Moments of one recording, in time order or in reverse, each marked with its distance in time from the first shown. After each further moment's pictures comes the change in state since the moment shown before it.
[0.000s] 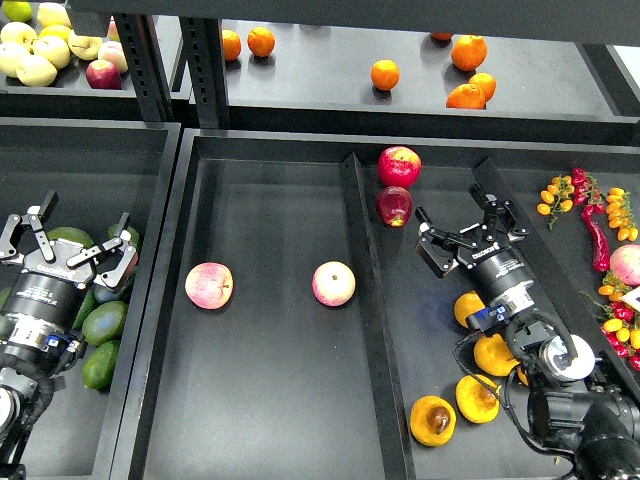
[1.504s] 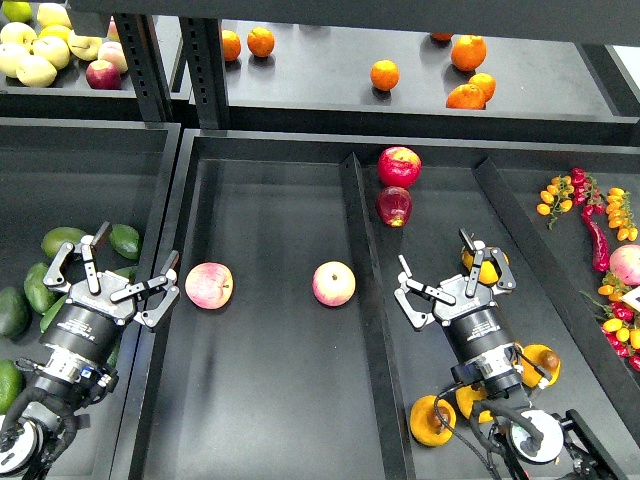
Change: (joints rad) left arm 0.101 0.000 0.126 -0.109 0.002 0.033 0.019; right arm -0.334 0.000 -0.230 0.426 -0.292 -0.001 0.436
